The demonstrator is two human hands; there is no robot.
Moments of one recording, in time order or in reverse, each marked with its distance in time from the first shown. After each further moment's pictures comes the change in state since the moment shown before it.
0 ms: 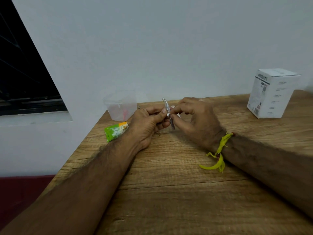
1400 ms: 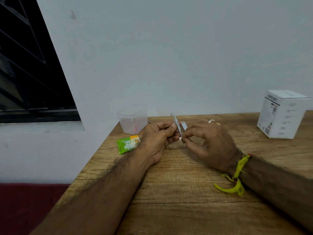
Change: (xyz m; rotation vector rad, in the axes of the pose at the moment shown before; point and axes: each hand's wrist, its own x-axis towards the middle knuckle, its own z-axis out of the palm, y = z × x) left_hand 0.003 -0.001 -0.002 -0.057 0.038 0.001; right_hand -0.007 -0.003 -0.010 -0.130 -0.136 -0.113
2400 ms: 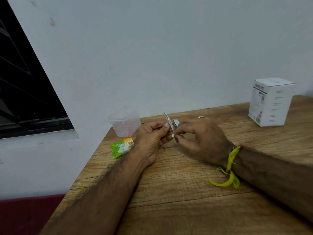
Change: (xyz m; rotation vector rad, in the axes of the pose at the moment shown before) left_hand -0.003 0.001 0.003 0.011 -0.001 0.000; right_hand 0.000 -0.001 -0.002 0.019 -0.009 0.040
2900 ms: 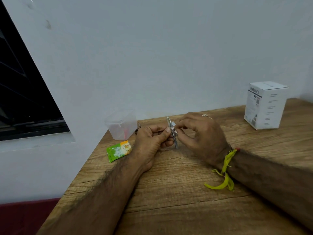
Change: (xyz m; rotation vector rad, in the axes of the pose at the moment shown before) left_hand -0.002 -0.006 0.002 0.180 -0.083 0.104; right_hand 0.003 0.006 0.000 -0.034 0.198 0.055
